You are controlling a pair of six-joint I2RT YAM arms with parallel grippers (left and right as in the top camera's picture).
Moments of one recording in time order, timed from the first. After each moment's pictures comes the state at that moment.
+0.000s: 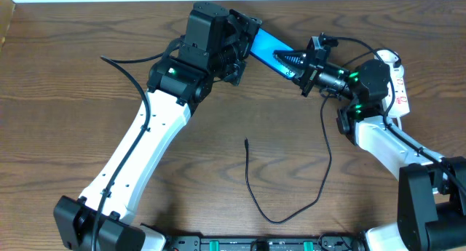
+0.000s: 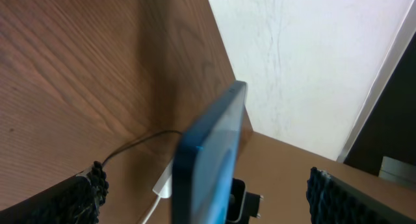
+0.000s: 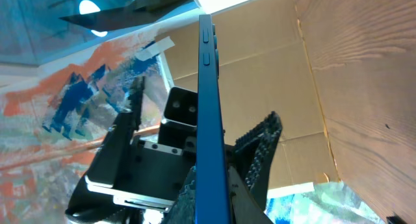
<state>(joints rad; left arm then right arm) -0.44 1.60 1.54 -0.55 0.19 -1.50 0.20 1.66 0.84 1.04 -0.97 2.04</state>
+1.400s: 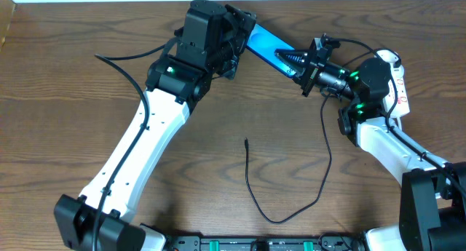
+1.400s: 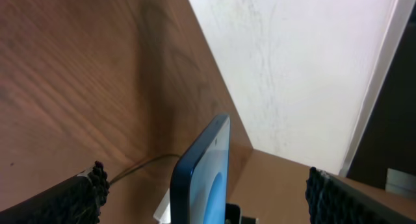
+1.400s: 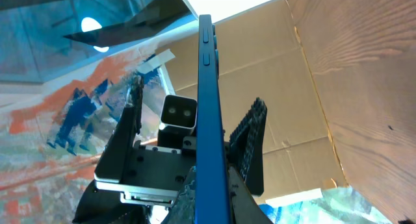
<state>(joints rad) -0.43 1.60 1.54 -0.51 0.12 -1.45 0.20 1.63 0.84 0.96 -0.93 2.05</state>
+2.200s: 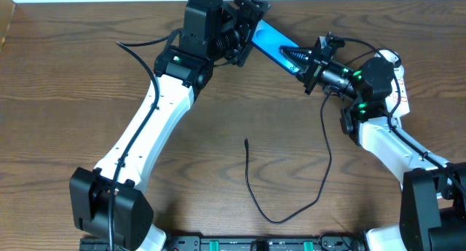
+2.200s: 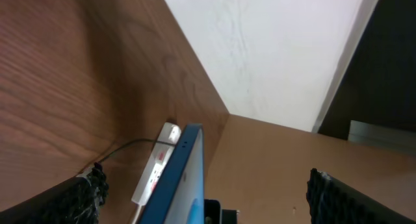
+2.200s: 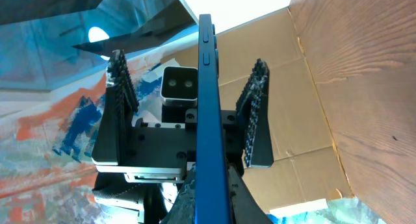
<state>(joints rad) -0.38 1.71 1.53 -0.27 0.36 -1.42 0.18 1.63 0.84 0.96 -0.91 2.05</state>
